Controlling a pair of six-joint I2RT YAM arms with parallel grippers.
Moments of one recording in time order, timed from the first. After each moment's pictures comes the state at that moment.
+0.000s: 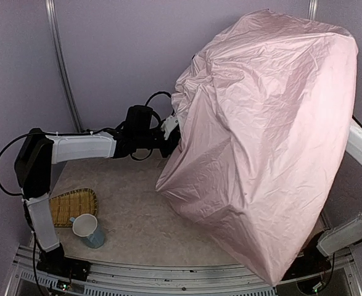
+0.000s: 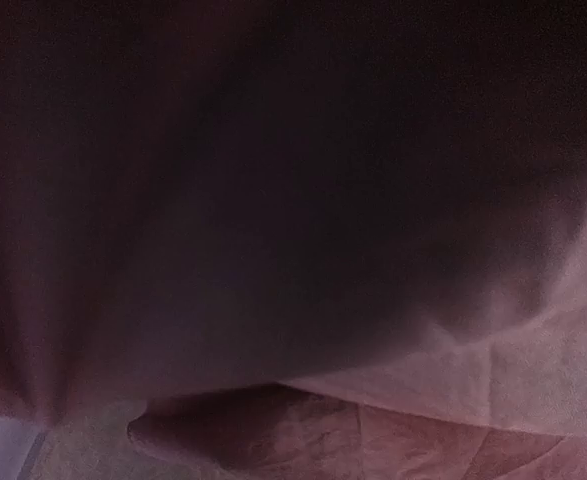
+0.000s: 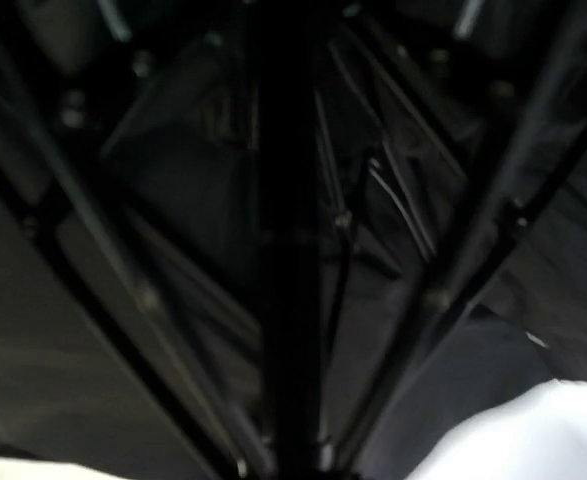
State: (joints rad) left arm -0.68 1.88 1.40 0.14 0.41 0.42; right arm 0.66 1.32 1.52 -0.42 -0.44 -0.73
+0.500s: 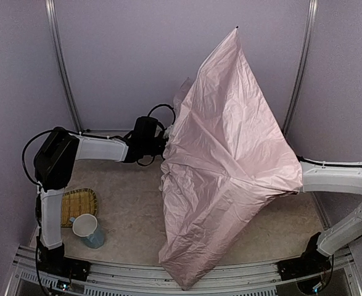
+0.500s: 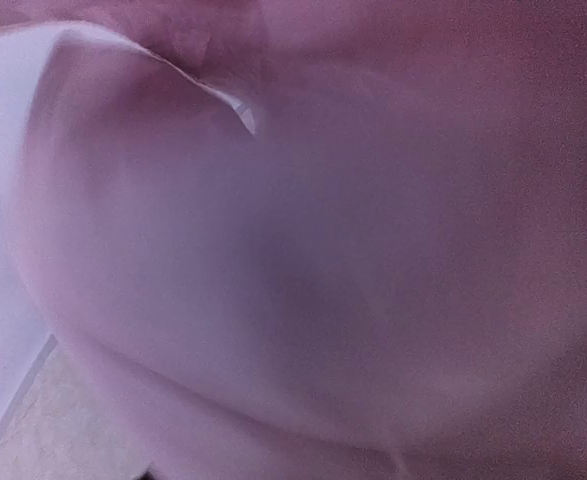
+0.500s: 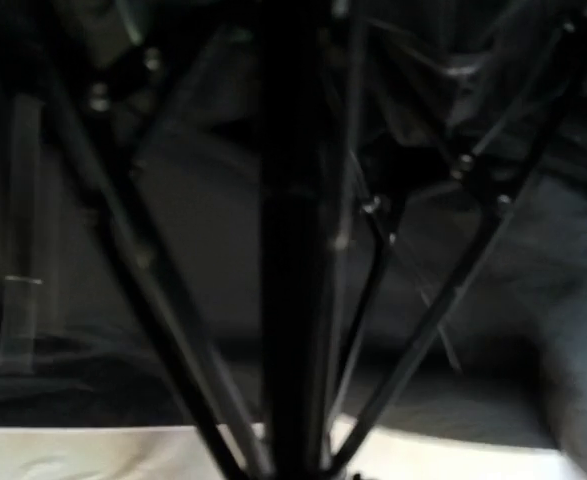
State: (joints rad) left arm -0.63 2.10 1.46 0.23 0.34 0.40; right arm 0.93 1.32 0.93 -0.05 -0.04 -0.79
